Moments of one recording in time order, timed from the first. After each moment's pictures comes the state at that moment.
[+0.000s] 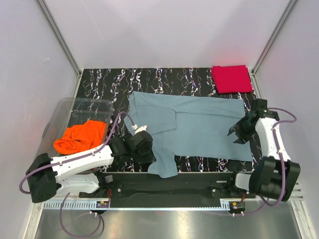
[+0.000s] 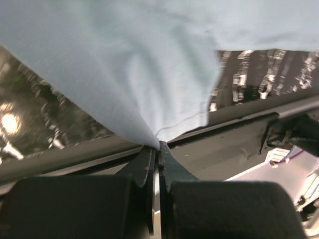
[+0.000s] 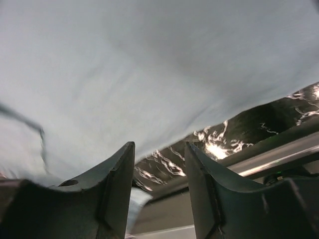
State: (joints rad) left arm -1.03 1.12 0.69 -0.56 -0.05 -1.13; right arm -0.20 1.24 0.97 -1.02 -0.13 0.66
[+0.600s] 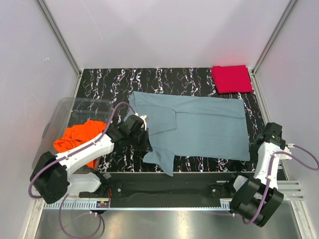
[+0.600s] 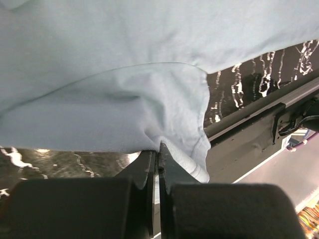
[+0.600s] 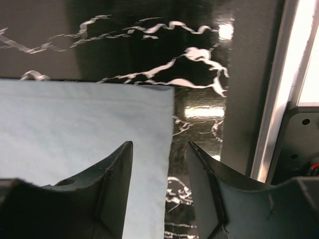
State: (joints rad) left arm -0.74 1.21 0.76 -0.51 0.21 -0.70; right arm -0.56 0.98 0.68 -0.96 0.24 1.06
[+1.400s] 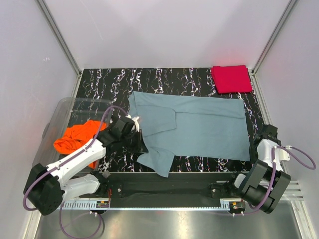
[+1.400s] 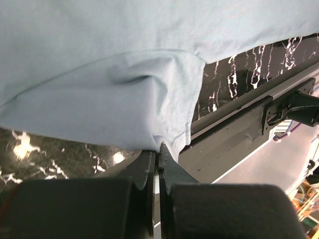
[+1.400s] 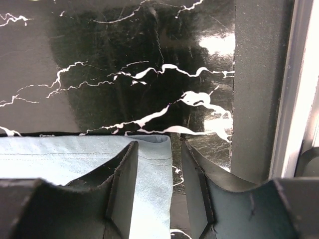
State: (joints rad) left arm -0.65 1.09 0.68 -0.52 0.31 -0.68; right arm -0.57 1.13 0.56 -0.73 0.35 1.10
